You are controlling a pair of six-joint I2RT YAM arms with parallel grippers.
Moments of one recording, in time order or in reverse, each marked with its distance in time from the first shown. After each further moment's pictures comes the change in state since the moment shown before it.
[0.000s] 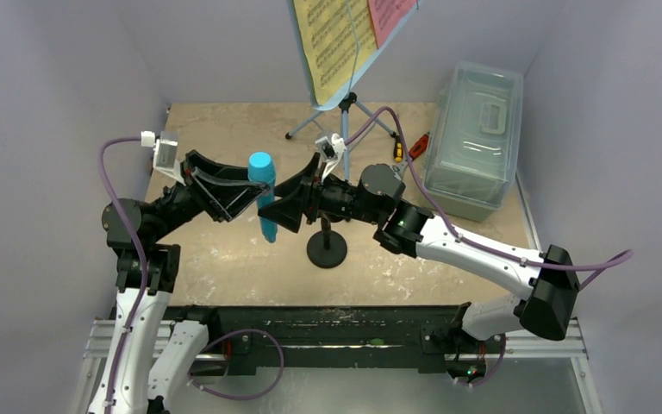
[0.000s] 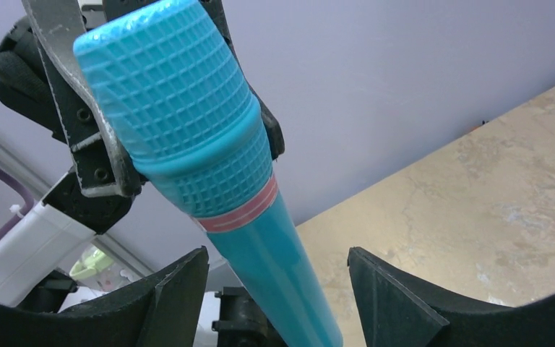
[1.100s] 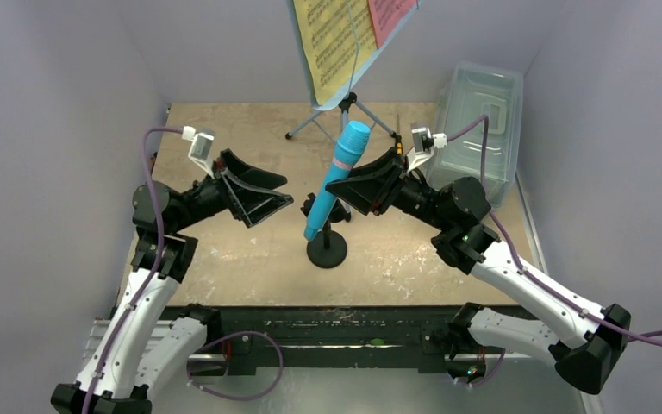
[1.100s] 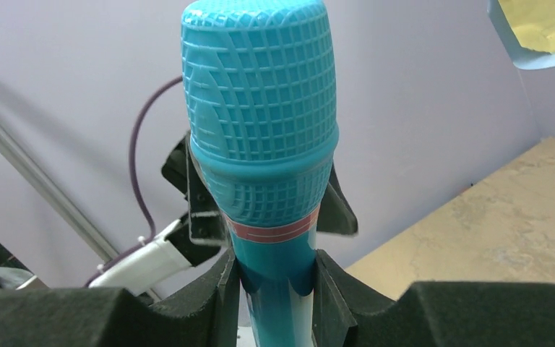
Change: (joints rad) left arm -0.121 0.083 -0.027 0.010 0.009 -0.034; right arm -0.232 -0.365 -0.232 0.118 -0.083 0.233
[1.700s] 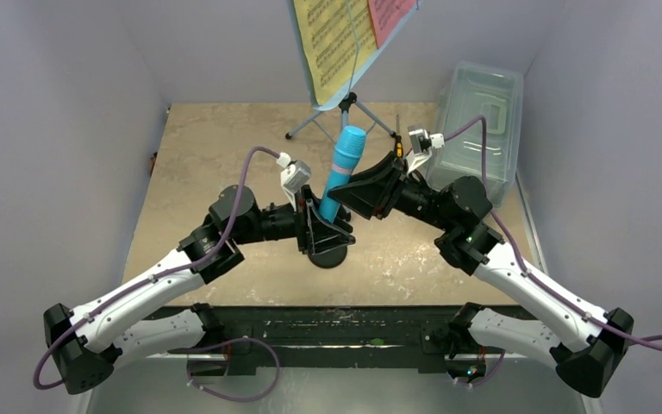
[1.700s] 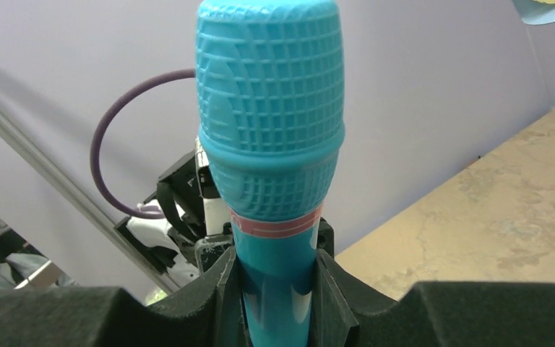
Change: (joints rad) left arm -0.659 0.209 0.024 -0.109 -0.366 0.279; right arm -0.012 -0.028 -0.001 -0.057 -0.044 0.043
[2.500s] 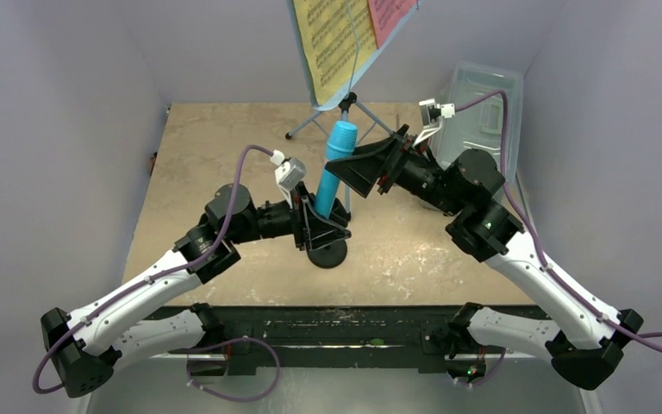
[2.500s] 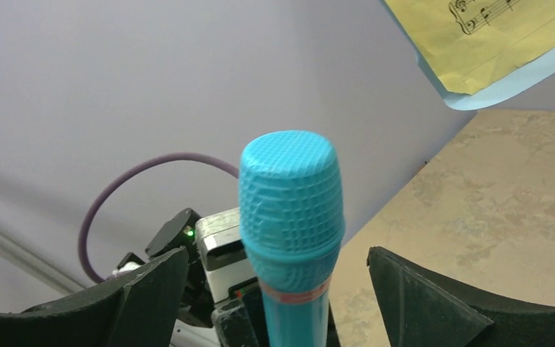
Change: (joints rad) left arm 0.010 -0.028 0.000 -0.053 -0.041 0.049; right arm 0.005 0.039 0.283 -0.345 0.167 -0.037
